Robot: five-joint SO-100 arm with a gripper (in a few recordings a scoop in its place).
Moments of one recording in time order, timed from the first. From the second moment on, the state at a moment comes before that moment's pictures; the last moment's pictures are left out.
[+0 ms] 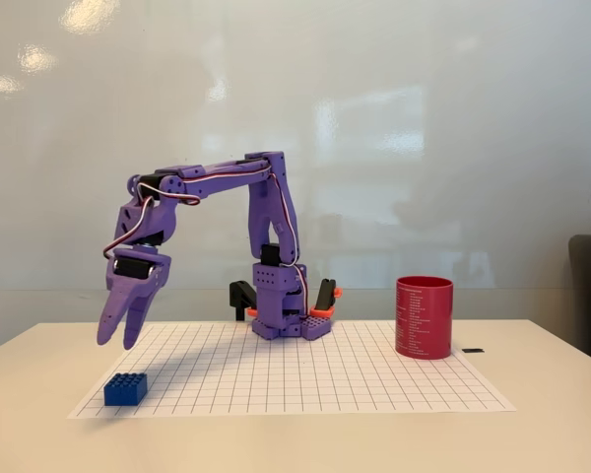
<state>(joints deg) 34.7 82.4 91.8 65.6 -42.7</state>
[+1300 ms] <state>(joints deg) 35.5 72.5 94.7 58.6 -44.5</state>
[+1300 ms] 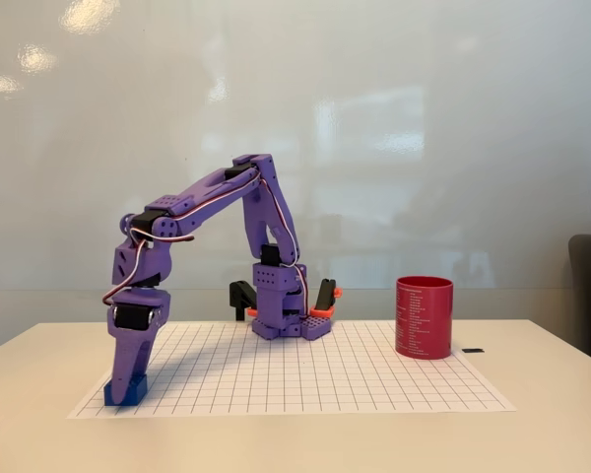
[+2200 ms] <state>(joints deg) 42.0 93.8 90.2 56.2 -35.1</state>
